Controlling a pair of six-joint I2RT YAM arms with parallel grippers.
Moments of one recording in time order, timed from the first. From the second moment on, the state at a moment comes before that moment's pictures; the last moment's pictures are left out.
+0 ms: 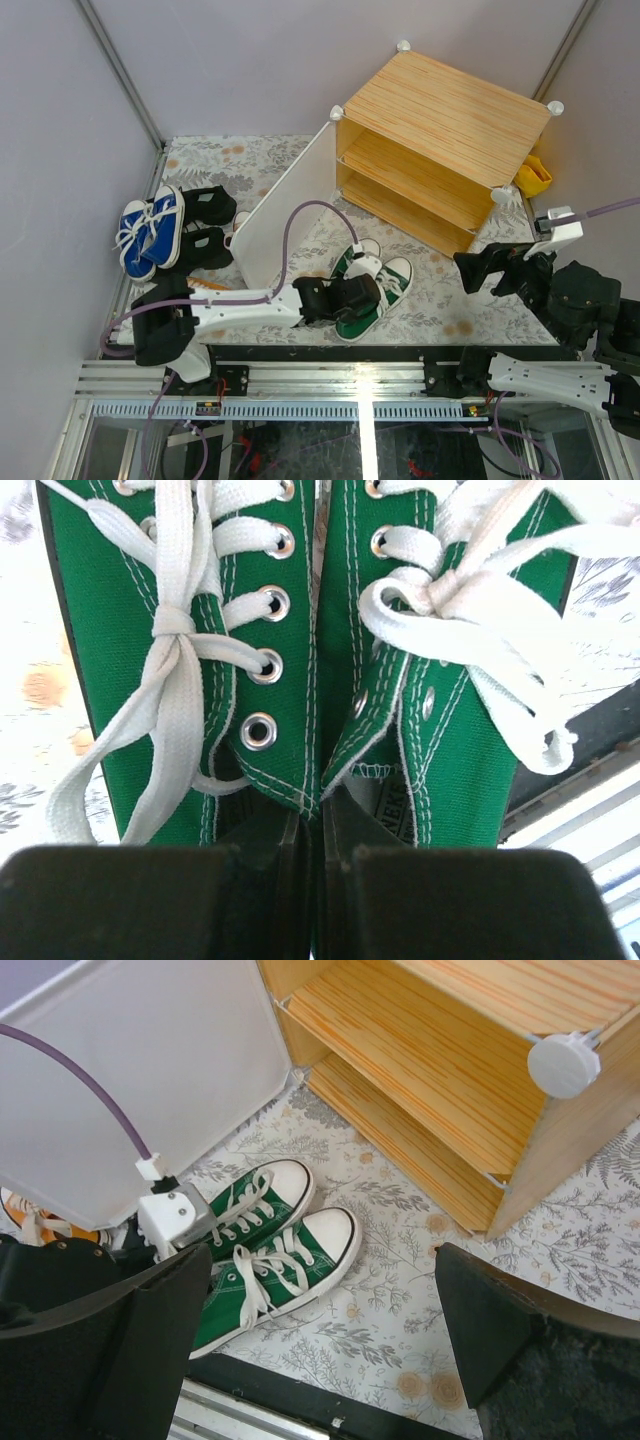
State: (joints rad) left arm -1.24 1.62 1.05 -0.42 -0.38 -0.56; right arm 1.15 0.57 1.32 -1.10 0.77 0.44
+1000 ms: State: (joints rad) left arm -0.89 1.92 1.79 -0.60 -0.26 -0.36; right arm 1.15 0.68 1.47 -1.07 0.74 0.35
